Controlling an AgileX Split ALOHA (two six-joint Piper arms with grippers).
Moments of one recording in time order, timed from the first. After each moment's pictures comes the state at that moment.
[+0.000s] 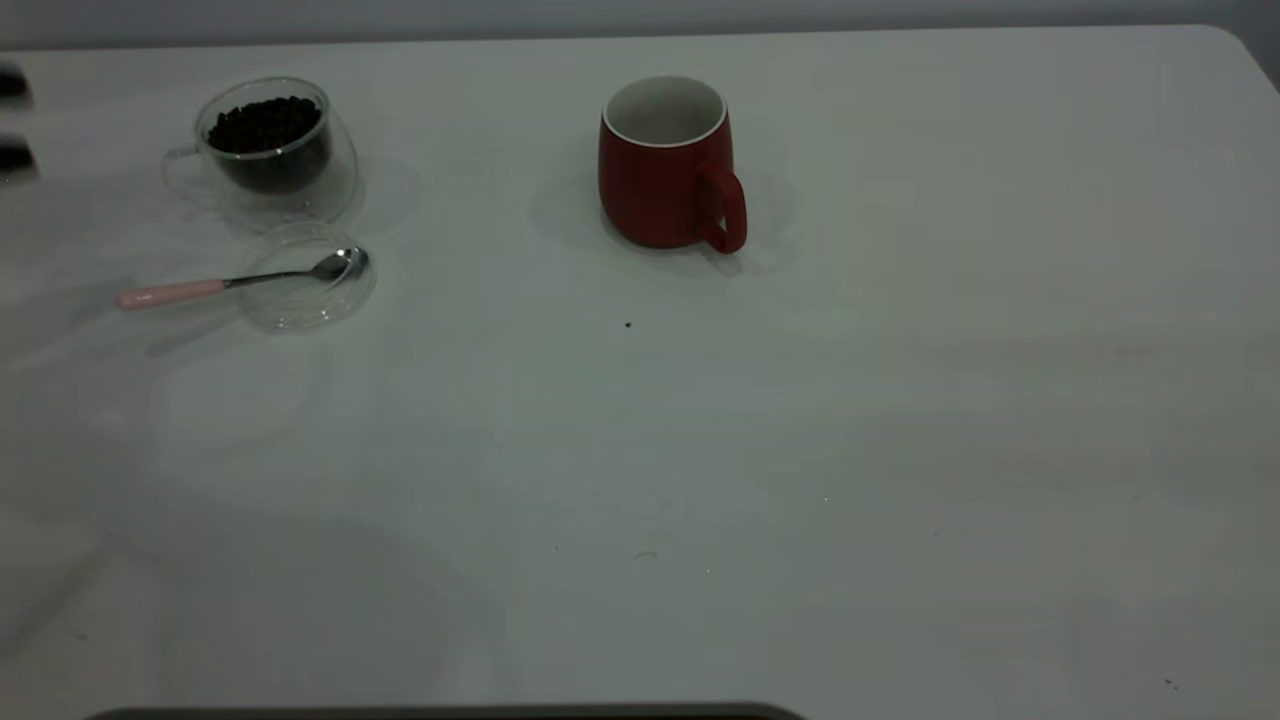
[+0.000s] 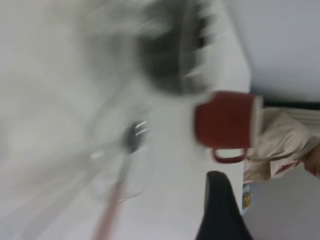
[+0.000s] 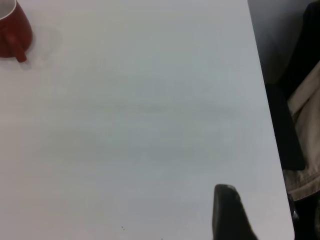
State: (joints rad) left arm 0.59 2.33 -1.27 -1.38 1.12 1.17; right arm 0.06 0.03 -0.47 -0.07 1.13 0.02
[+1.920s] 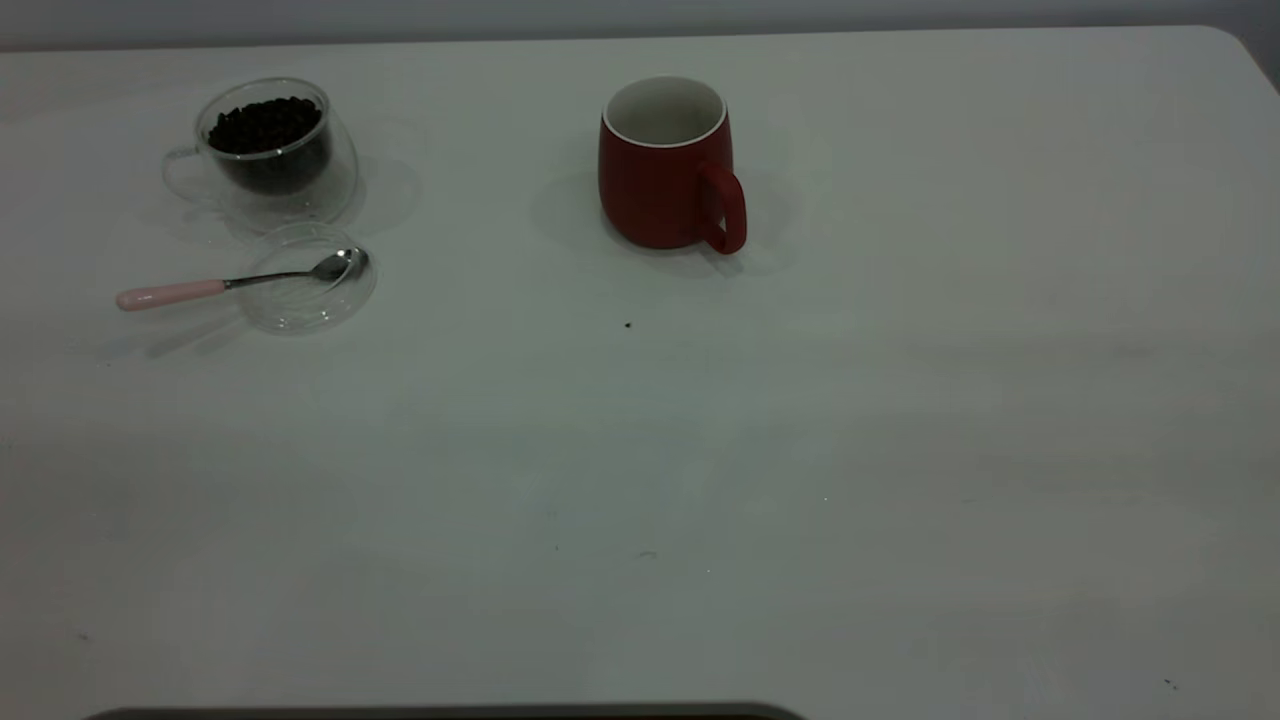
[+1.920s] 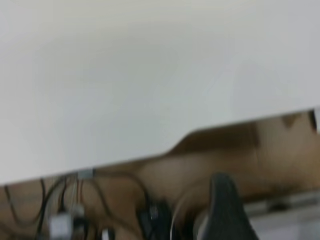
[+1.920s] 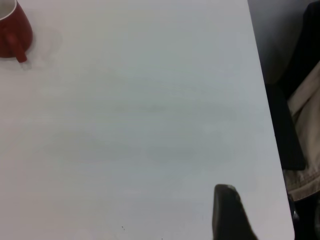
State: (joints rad) left arm -0.26 0.29 -0.49 0.02 1.12 -0.10; right arm 0.06 0.03 -0.47 -0.07 1.13 0.02
